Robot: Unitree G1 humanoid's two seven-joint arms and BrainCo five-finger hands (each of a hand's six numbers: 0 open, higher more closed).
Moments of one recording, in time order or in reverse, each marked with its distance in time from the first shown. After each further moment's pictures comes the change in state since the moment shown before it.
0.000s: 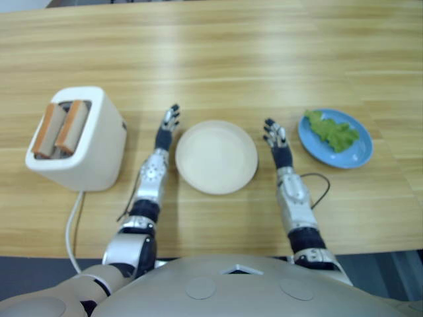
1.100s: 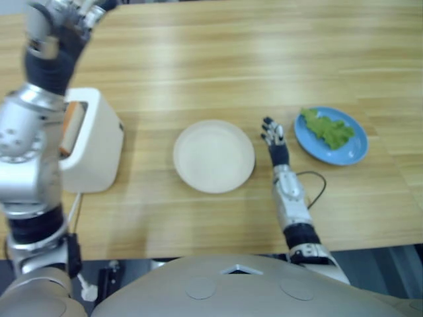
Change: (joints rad) left arm 0.033 0.714 0.357 -1.403 -0.450 0.777 -0.292; right arm -0.047 0.033 -0.002 0.068 -0.001 -0.023 -0.024
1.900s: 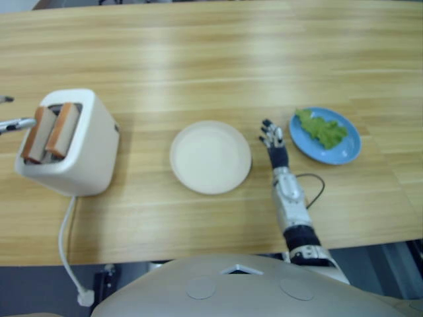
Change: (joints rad) left arm 0.754 0.443 0.287 0.477 0.963 -0.282 -0.194; right arm 0.032 -0.014 0.002 -0.025 0.001 0.005 0.006
